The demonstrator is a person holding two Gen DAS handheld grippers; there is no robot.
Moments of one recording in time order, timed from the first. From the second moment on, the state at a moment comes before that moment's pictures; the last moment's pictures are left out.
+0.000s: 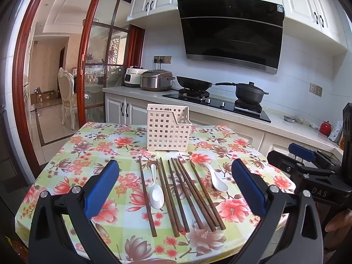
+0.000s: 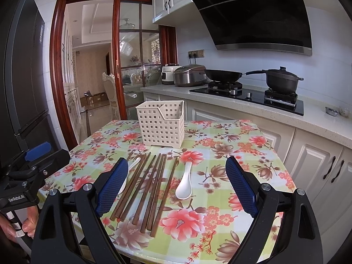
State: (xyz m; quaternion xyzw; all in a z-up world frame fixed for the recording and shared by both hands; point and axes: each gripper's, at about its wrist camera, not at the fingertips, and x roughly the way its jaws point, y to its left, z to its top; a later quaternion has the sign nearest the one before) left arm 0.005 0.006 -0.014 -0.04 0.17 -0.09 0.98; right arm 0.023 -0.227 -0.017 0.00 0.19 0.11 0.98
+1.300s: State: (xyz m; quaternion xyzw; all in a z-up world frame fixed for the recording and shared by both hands) left arm 0.190 0.038 -0.103 -0.03 0.42 -0.03 0.91; right arm 0.207 -0.223 -0.101 0.01 0.40 0.10 0.91
